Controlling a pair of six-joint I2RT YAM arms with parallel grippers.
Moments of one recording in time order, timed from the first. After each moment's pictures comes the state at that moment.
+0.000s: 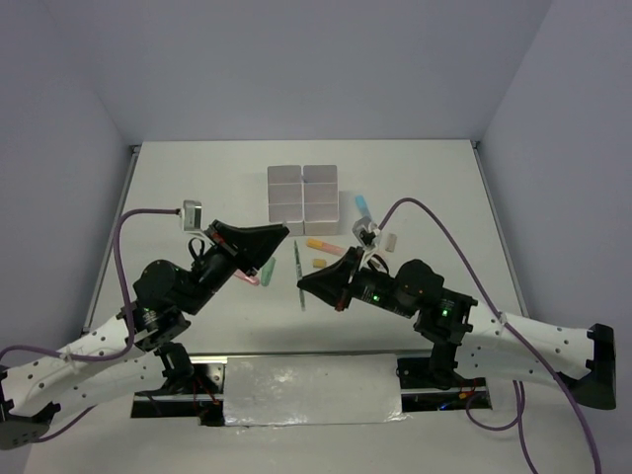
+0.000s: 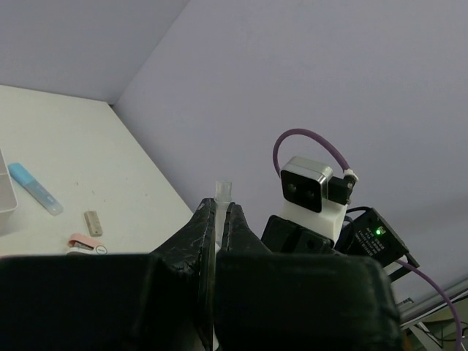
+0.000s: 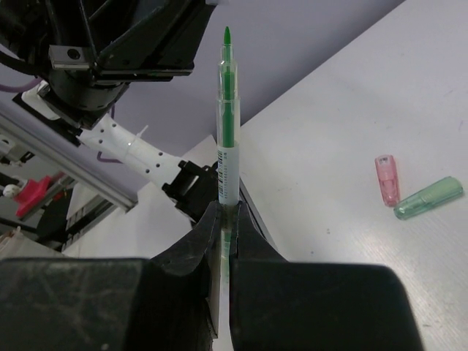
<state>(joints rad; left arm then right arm) -0.98 0.67 0.70 0.31 -0.24 -0.71 1.16 0.80 0.65 0.22 -0.01 0.56</state>
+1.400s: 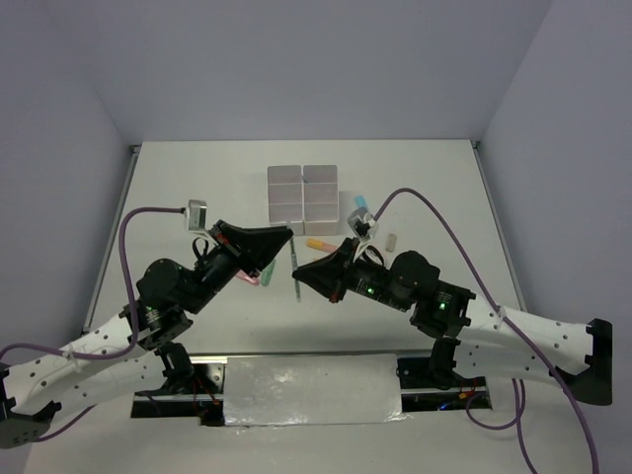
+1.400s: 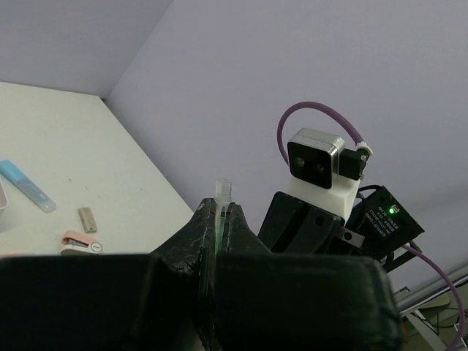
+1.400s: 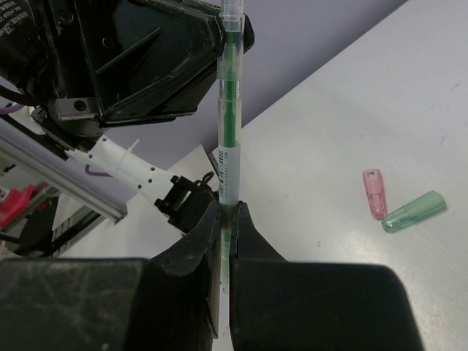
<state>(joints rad) -0.98 0.69 0.70 0.31 -0.20 -0.71 1.16 0.86 0.74 0.18 0.03 0.54</state>
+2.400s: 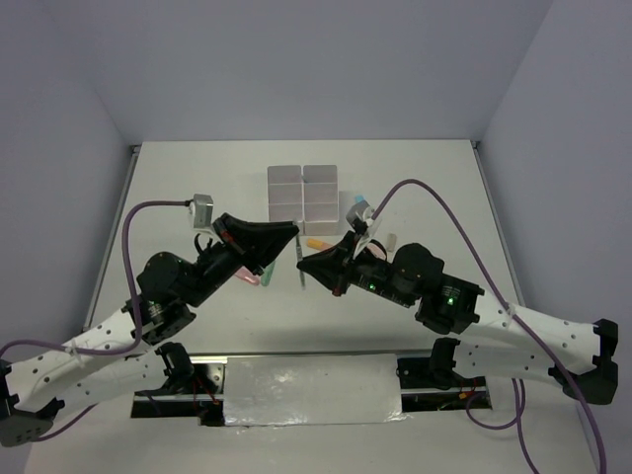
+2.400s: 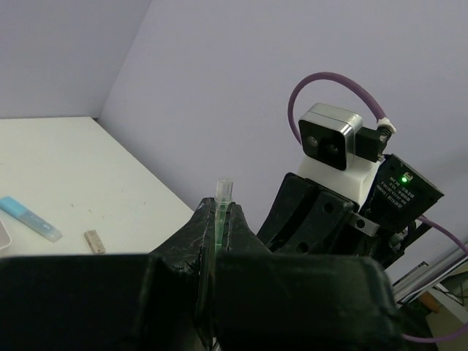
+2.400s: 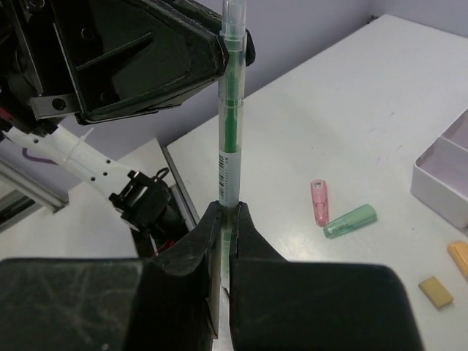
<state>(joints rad) -0.96 0.75 0.74 0.35 -0.09 -0.60 1.15 0.87 0.86 0.04 0.09 0.34</state>
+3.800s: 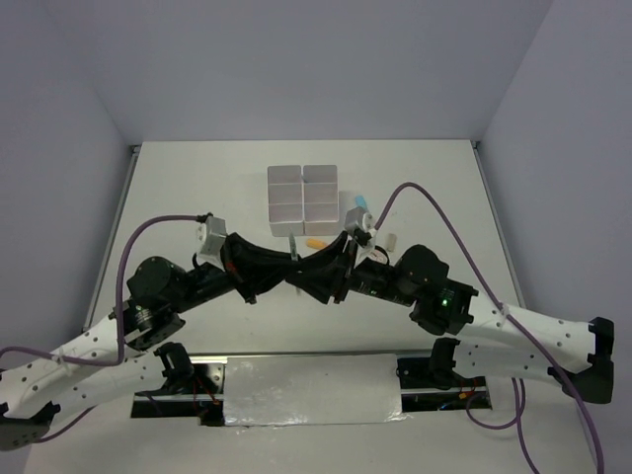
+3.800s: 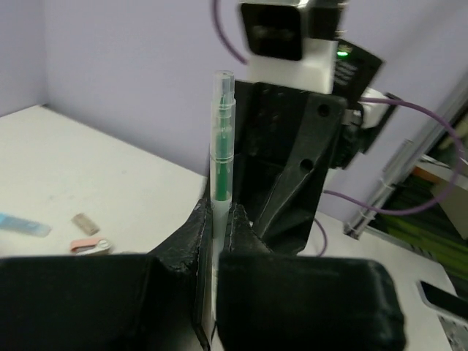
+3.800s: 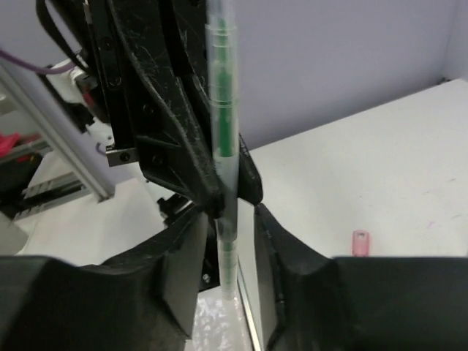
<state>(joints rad) -0.98 0.67 0.75 0.21 0.18 -0.40 1.16 0.88 0.82 0.24 -0.11 0.28</state>
